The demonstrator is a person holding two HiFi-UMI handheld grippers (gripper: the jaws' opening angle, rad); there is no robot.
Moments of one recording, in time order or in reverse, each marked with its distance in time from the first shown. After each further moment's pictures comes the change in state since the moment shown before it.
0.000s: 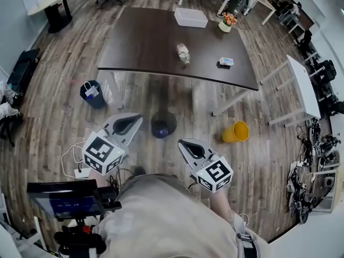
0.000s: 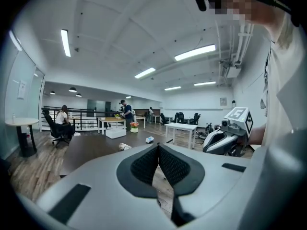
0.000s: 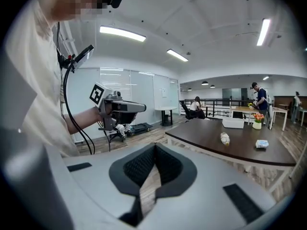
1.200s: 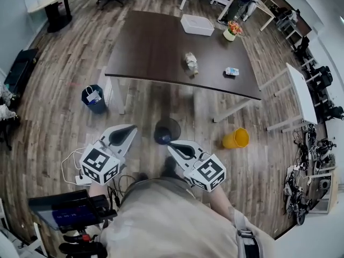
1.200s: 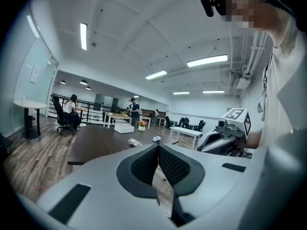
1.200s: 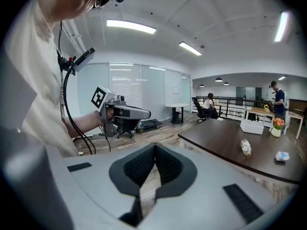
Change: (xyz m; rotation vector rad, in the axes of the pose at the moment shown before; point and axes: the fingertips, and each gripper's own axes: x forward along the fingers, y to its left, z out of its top) left arm -0.057 0.084 -0.034 -0.146 -0.029 0.043; right arm 0.112 0.048 0.041 -0.066 0.057 0.129
